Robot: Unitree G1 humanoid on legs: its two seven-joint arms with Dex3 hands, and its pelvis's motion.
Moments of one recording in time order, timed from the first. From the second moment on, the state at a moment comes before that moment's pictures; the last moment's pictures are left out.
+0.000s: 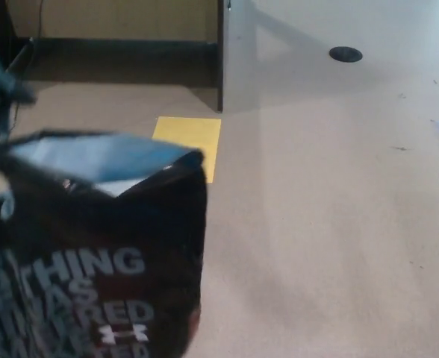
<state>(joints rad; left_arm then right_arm) -0.37 0.59 0.15 0.33 0.65 -0.46 0.65 -0.16 -0.44 0.18 1.18 -0.32 -0.38 -0.10</state>
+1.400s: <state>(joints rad) 0.08 0.60 -0.19 1.22 0.71 -0.62 1.17 -0.13 -0.43 0.19 1.20 -0.32 -0.38 -0.10</state>
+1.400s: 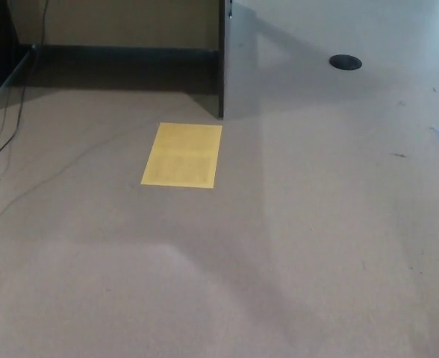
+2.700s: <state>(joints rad) -0.76 0.55 -0.16 0.46 0.64 -0.55 0.73 -0.20 -0.43 0.16 1.20 -0.31 -0.38 -0.10</state>
